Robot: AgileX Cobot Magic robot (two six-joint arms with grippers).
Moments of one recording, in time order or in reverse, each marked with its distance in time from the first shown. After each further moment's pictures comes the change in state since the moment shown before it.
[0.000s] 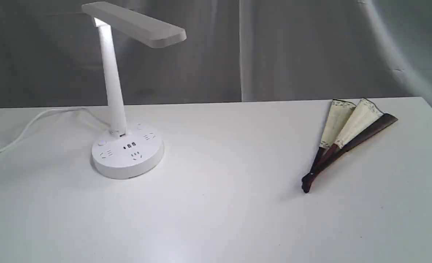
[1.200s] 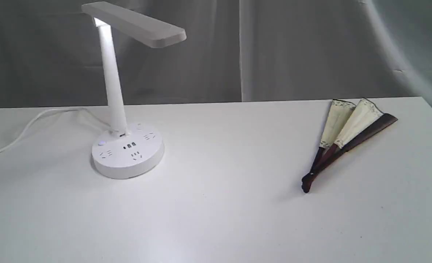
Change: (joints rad) left arm 0.000 0.148 -0.393 0.011 0.474 -0.097; right arm 0.000 0.304 -0.336 0.079 0.242 0.150
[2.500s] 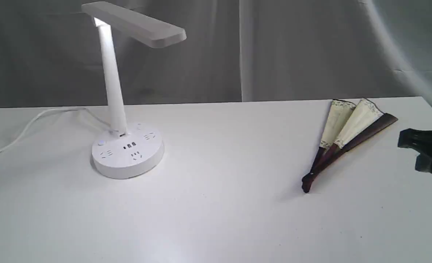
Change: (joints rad) left arm 0.000 0.894 -0.218 -0.155 -0.012 0.250; right arm 0.000 1.048 -0.417 0.011 0.066 -0.019
